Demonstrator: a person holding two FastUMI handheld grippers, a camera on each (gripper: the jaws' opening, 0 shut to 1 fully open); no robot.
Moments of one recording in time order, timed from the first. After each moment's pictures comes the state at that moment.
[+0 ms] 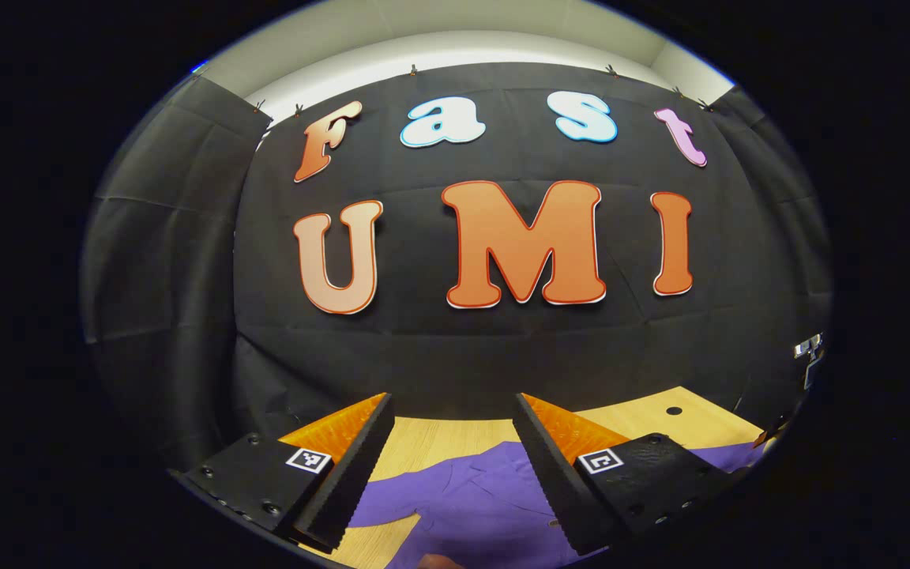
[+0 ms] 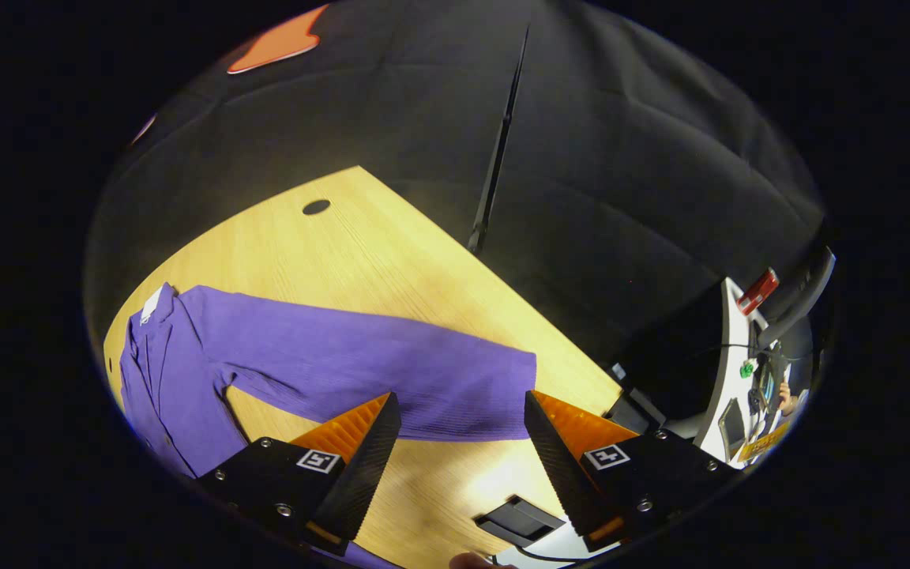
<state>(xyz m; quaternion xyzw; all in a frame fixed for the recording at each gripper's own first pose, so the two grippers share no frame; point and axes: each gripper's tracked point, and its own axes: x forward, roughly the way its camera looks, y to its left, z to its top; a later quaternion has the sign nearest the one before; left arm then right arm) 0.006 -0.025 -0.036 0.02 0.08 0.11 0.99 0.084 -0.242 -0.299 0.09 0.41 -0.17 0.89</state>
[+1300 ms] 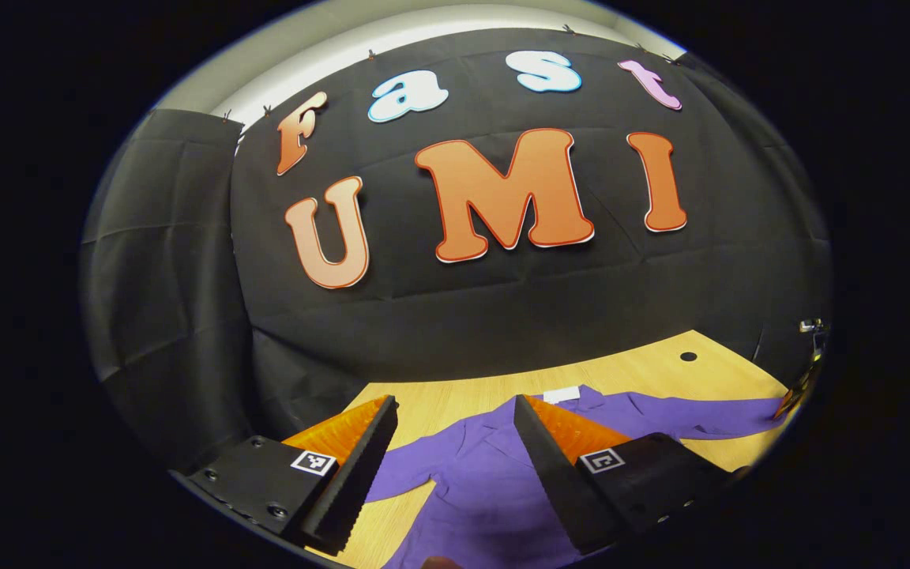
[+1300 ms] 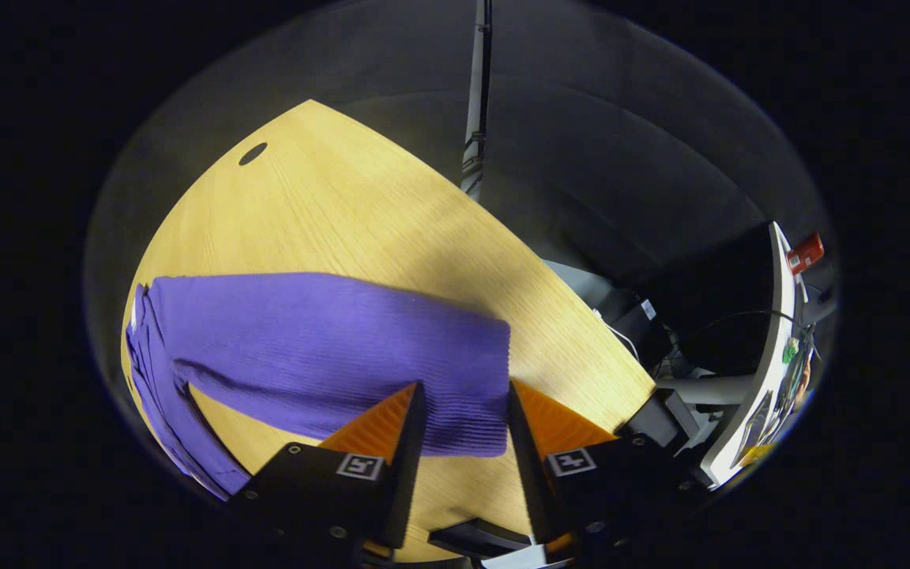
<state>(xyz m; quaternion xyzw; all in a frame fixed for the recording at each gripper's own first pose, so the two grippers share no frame) -0.018 -0.063 -0.075 0.08 0.16 0.12 0.98 0.094 -0.287 -0.375 0.15 0.54 -0.12 0.82</state>
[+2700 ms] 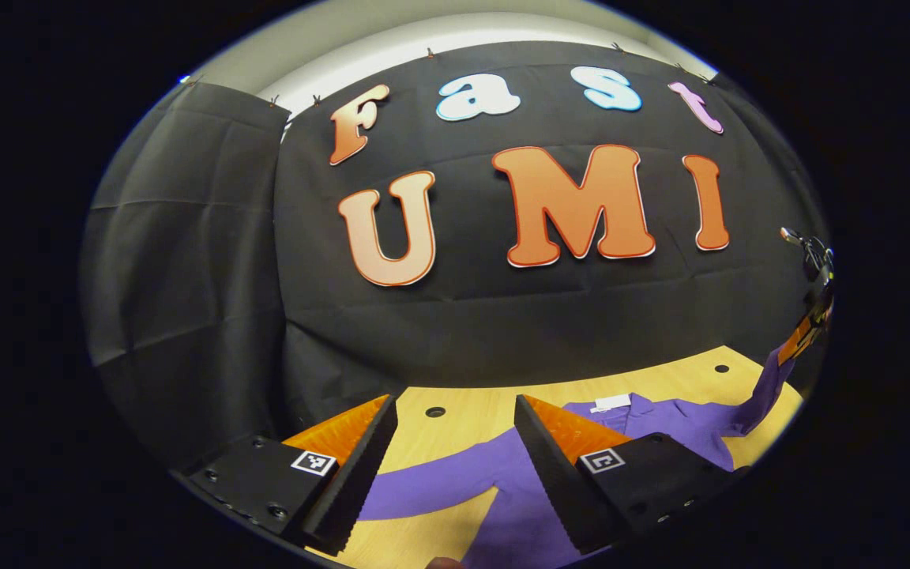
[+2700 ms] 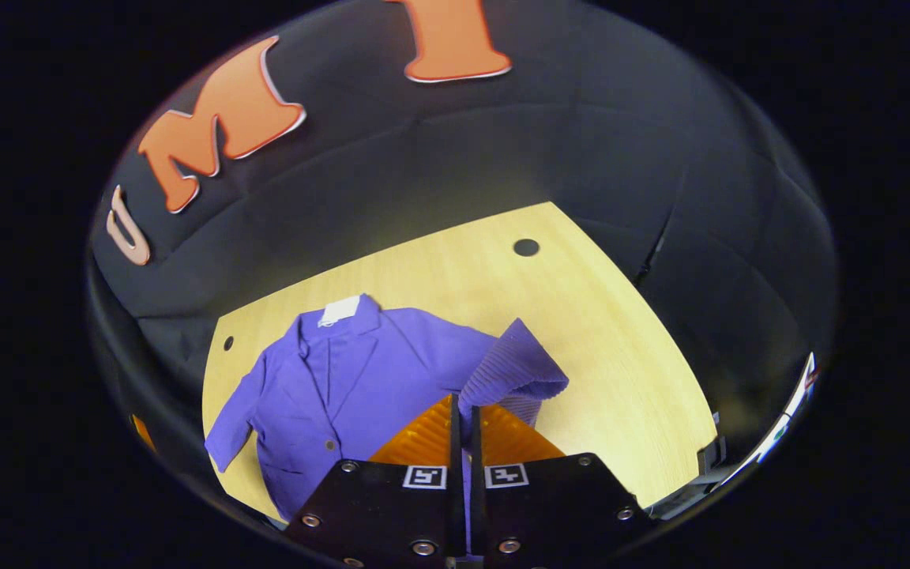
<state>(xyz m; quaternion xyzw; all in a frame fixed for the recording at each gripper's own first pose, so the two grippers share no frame) -0.047 0.077 -0.069 0.05 0.13 0.17 0.97 0.123 -0.026 -0.143 0.07 0.37 0.11 0.92</state>
